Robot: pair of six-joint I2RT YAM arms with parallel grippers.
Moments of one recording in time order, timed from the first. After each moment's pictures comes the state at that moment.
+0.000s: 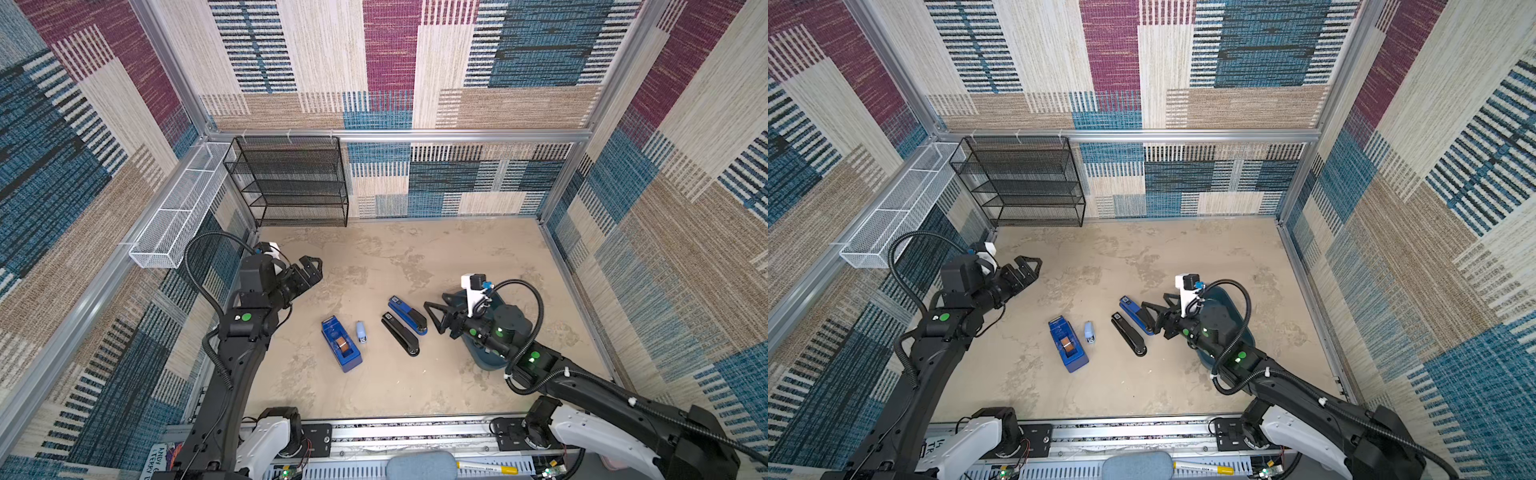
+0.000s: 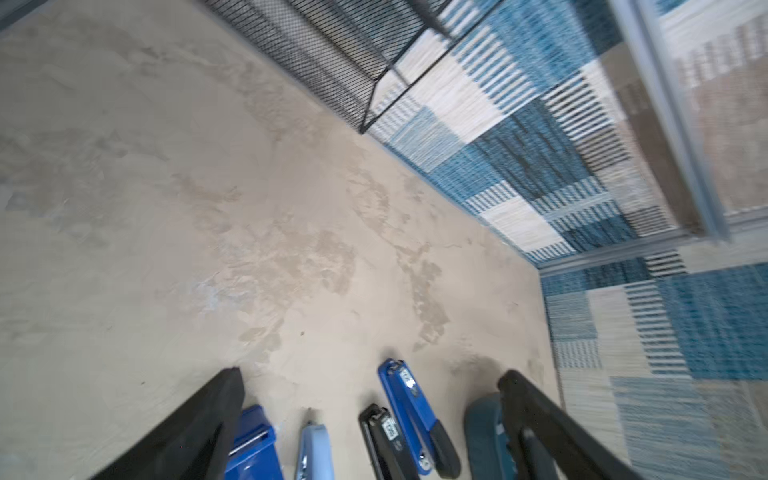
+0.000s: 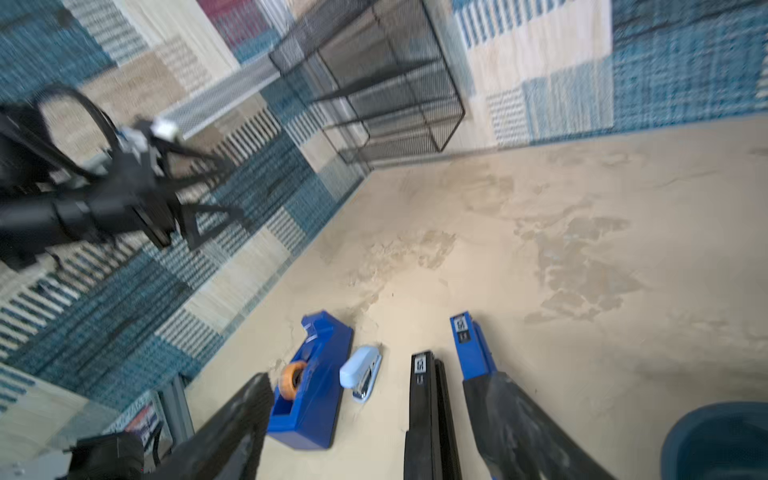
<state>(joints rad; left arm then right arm) -0.01 1.01 1.05 -0.51 0.25 -0.64 0.82 1.00 0.50 0.28 -0.02 0.51</state>
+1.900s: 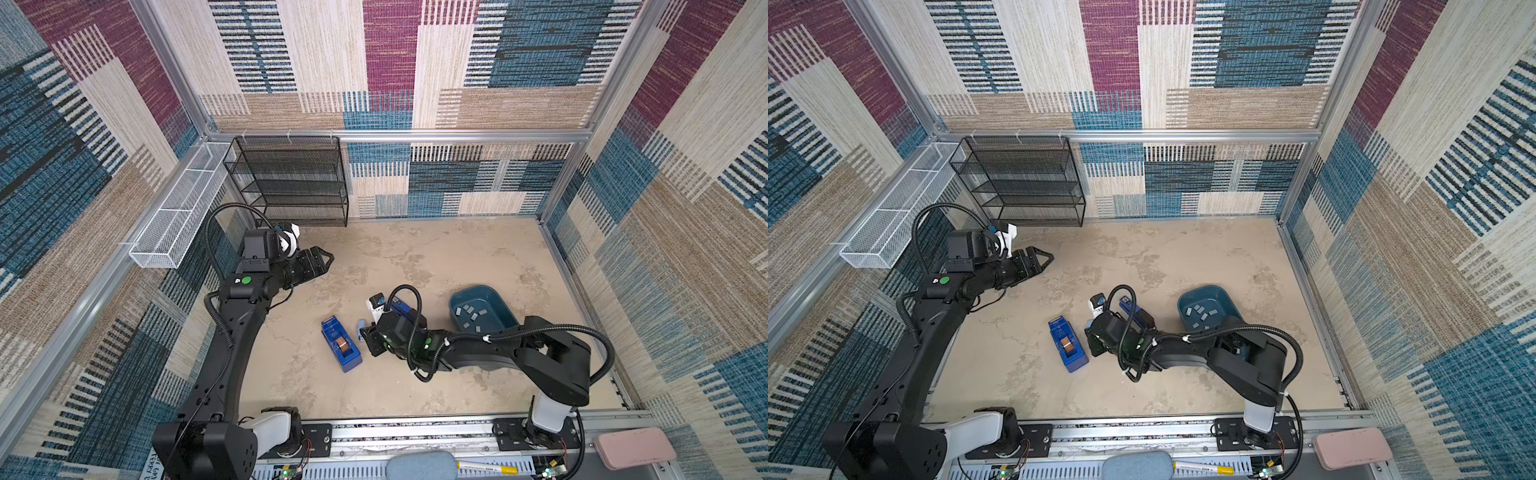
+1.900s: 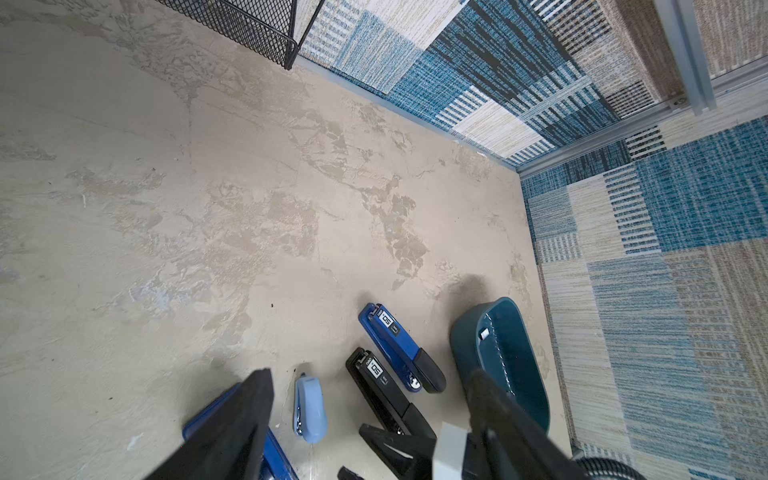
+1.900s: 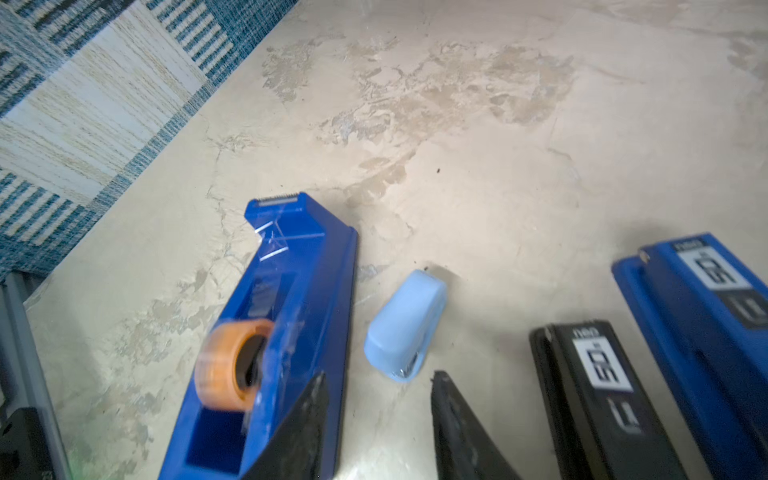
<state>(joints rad) -0.01 1.21 1.24 -0.70 0.45 -0.42 1.12 1.85 1.07 0.19 0.25 0.51</state>
